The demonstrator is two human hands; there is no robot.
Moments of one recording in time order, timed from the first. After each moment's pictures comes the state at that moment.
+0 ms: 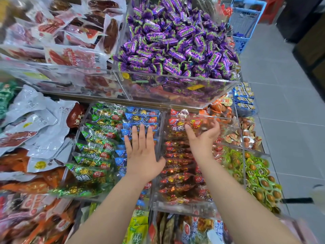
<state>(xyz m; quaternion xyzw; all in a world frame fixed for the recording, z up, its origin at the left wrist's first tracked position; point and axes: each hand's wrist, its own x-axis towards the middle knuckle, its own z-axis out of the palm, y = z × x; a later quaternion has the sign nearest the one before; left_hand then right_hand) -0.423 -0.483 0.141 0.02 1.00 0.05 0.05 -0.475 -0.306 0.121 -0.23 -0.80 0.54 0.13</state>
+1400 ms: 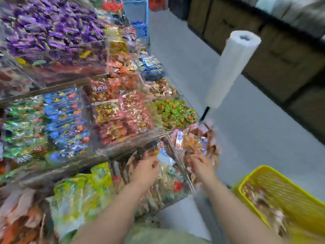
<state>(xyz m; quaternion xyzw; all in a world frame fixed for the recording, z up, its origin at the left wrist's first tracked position) -0.186 -0.381 0.105 0.17 0.90 0.31 0.27 -0.085 -0.210 0.102 -0.48 -0.63 0.60 0.07</state>
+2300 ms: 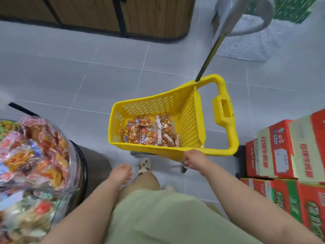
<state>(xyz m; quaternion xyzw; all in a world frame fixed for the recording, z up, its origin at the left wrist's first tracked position) 0.135 -0.186 0.009 0.23 0.78 0.10 0.57 0.408 -0.136 0.044 -0.73 -0.28 0.61 0.09</state>
